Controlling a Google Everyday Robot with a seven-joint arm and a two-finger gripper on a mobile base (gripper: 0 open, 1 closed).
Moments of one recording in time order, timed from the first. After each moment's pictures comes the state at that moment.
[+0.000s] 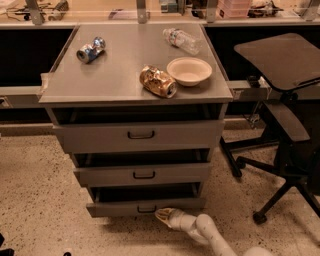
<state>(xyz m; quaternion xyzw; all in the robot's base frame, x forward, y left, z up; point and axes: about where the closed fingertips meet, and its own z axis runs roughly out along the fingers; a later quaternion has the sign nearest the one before) 0.608 -0.028 0.107 -0.48 0.67 0.22 0.53</state>
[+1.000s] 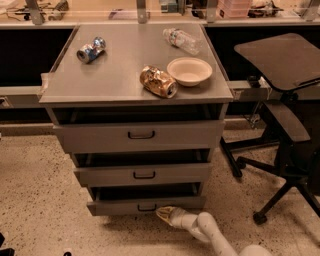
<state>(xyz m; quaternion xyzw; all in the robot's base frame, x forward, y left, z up) 0.616 -0.033 0.108 -0.48 0.66 0.23 0.53</state>
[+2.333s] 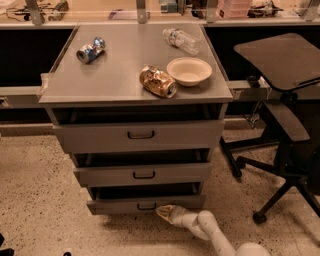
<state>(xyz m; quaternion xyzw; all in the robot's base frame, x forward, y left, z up) 0.621 -0.034 0.110 -0.48 0.66 0.23 0.53</state>
